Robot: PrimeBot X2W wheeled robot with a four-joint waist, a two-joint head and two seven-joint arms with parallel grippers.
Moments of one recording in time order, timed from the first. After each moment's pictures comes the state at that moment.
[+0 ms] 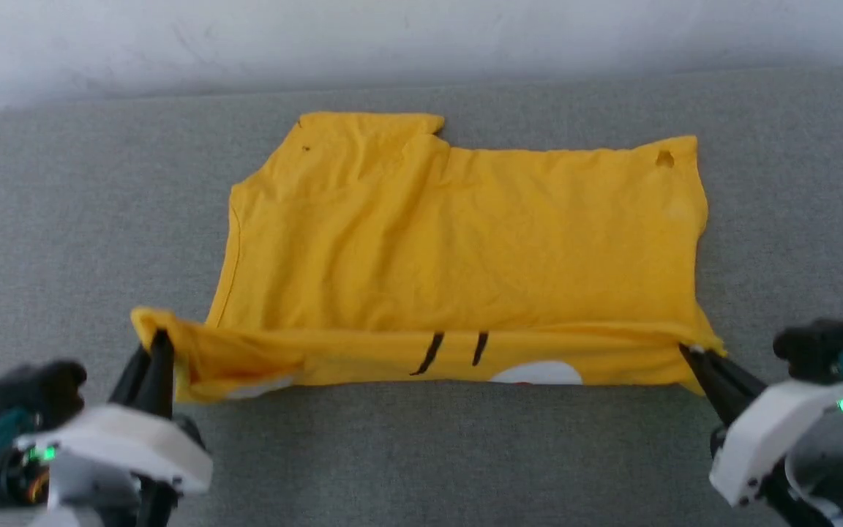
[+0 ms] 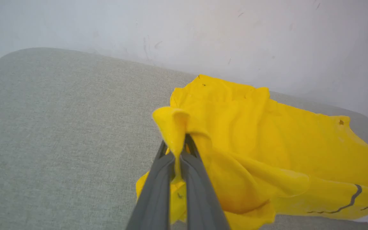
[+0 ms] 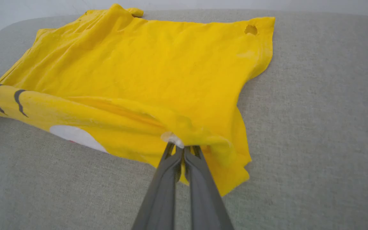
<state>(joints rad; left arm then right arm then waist) 0.07 0.53 -0.23 -0.31 -0.71 0.38 0.05 0.03 -0.26 0.06 -0.18 0.41 0.13 0.43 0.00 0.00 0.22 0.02</state>
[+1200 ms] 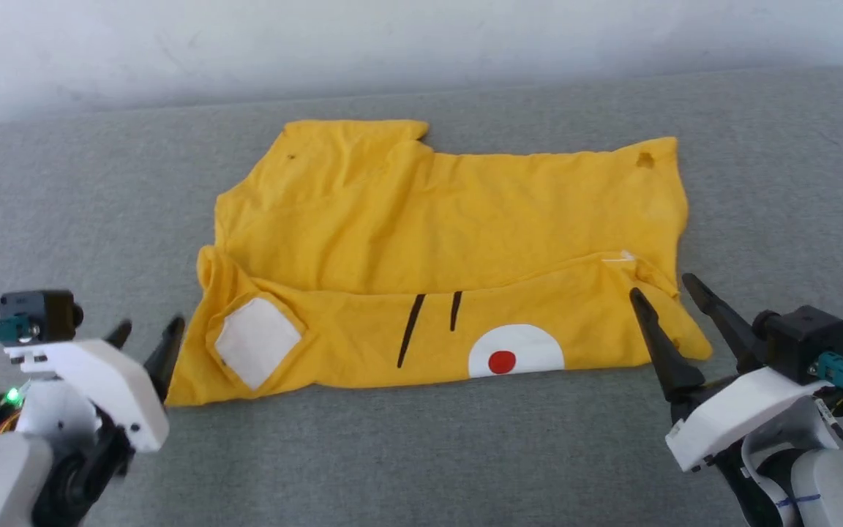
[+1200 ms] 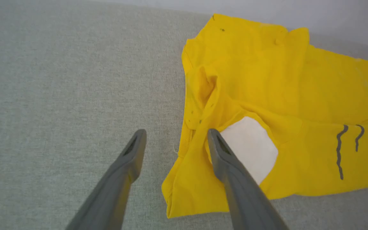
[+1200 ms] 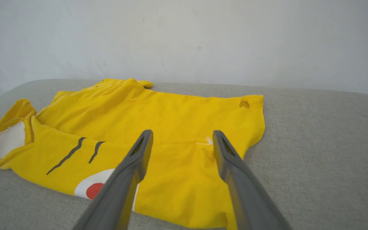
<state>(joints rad) -0.20 0.63 -0.29 0.03 -0.83 0.19 0.30 -0.09 -0.20 0.13 -0.03 0.31 0.13 0.07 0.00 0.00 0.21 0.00</state>
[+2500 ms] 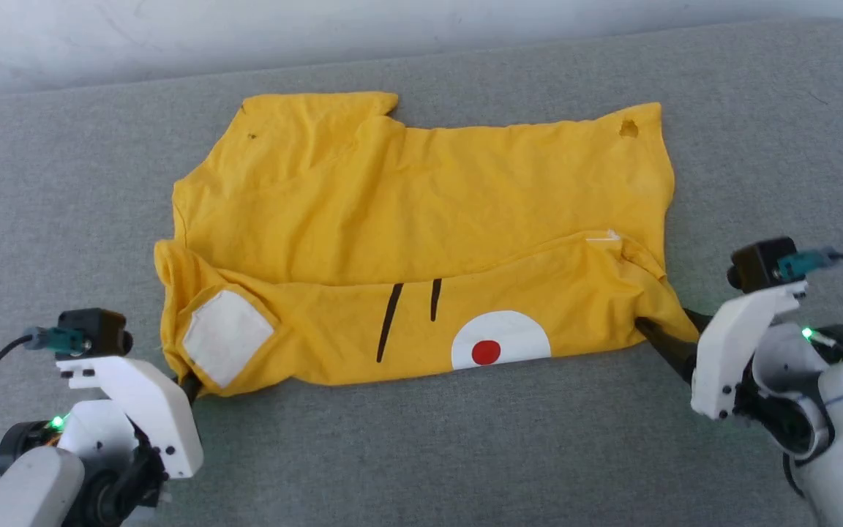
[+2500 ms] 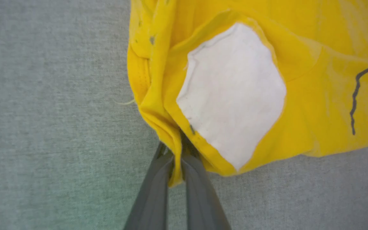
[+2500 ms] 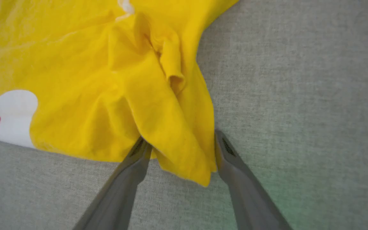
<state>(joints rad) -0.16 0.64 -0.36 -0.03 -0.88 0.24 0.49 -0.34 -0.32 0.22 0.31 0.57 0.13 0.56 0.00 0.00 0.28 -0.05</state>
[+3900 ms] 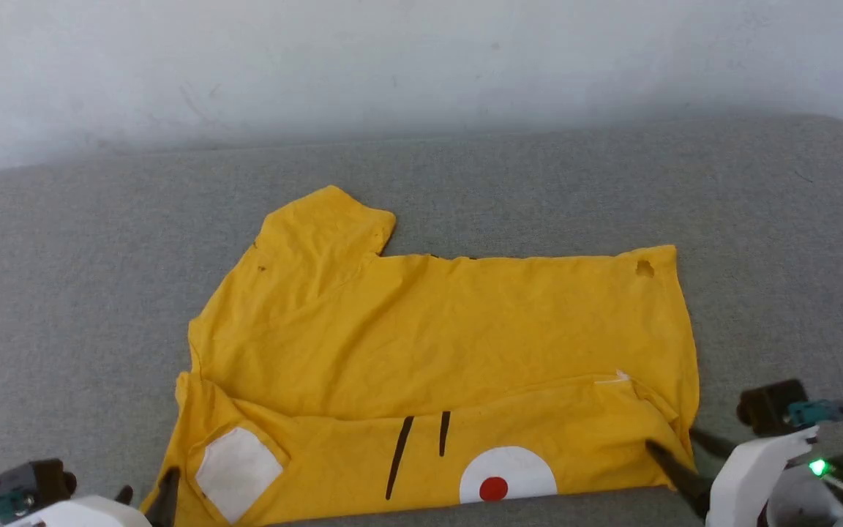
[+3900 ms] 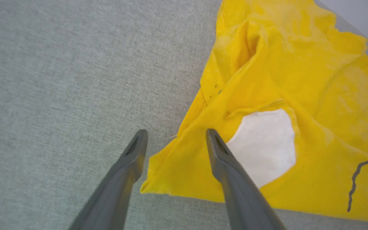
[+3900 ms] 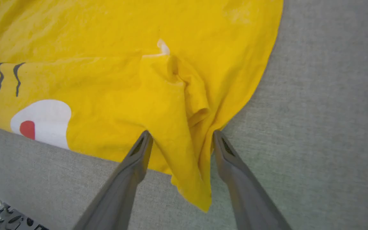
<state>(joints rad) 0.20 0.55 -0.21 -0.05 -0.95 0.32 0.20 0.03 -0.38 0.22 0.08 0.56 0.13 0.47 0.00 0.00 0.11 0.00</state>
